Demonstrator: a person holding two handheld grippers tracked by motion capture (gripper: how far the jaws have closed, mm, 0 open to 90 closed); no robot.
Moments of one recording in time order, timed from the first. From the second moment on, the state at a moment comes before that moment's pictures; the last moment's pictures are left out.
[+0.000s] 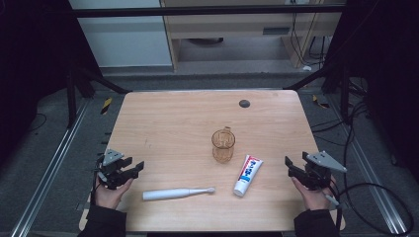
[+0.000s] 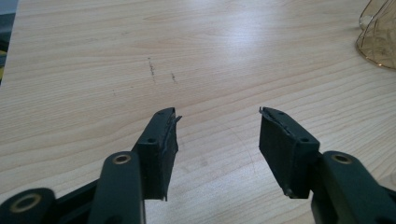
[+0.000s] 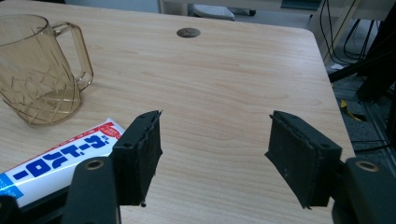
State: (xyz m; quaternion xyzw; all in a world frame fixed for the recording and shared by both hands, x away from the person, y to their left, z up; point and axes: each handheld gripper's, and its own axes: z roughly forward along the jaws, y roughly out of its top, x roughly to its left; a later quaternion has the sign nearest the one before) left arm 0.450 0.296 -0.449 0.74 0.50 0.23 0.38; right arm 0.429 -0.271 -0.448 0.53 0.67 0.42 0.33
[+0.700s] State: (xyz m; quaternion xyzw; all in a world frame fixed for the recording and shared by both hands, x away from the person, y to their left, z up) left arm 0.431 0.279 -0.459 0.80 0.47 0.16 0.35; right arm 0.433 -0.264 -0.458 0.52 0.69 0.40 0.31
